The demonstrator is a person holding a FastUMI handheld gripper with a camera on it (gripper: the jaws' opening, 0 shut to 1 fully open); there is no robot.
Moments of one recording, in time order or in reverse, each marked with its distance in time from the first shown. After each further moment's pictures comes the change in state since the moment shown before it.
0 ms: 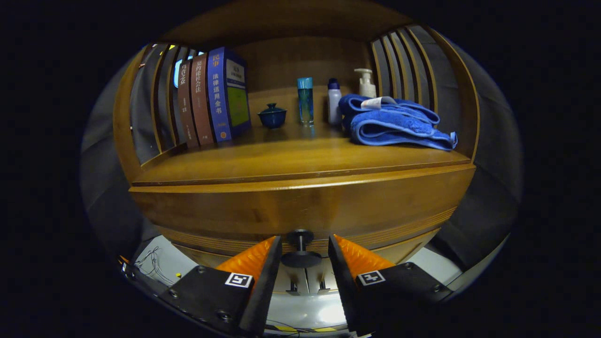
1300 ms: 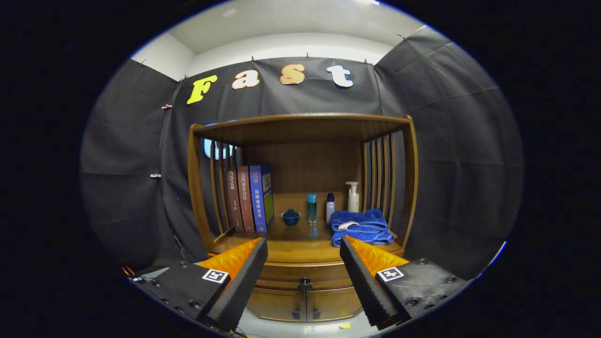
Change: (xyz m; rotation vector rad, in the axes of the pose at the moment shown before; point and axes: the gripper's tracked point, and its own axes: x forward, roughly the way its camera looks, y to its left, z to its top) arm -0.230 -0.003 0.151 -0.021 -0.427 0.043
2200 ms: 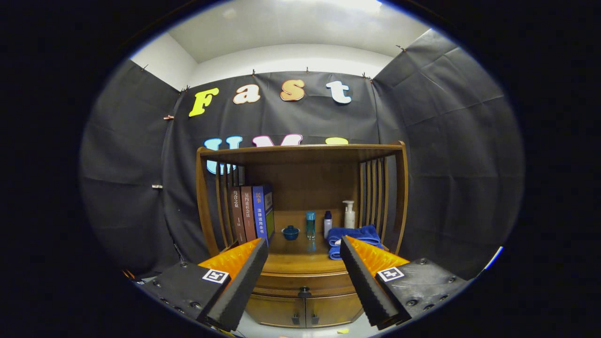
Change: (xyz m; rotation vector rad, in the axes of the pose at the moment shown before) arm -0.047 0.005 0.065 -0.025 -0.118 -0.005
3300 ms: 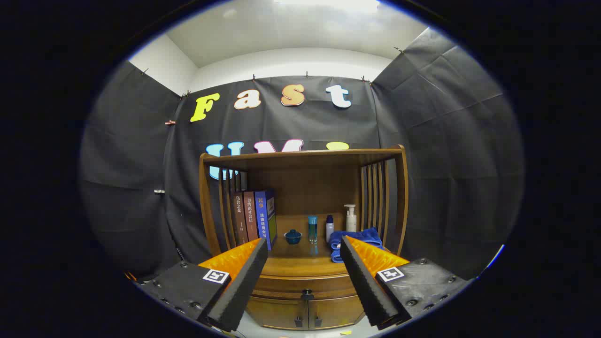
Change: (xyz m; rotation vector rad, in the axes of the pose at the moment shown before) arm -0.008 0.004 0.012 0.016 -0.038 0.011
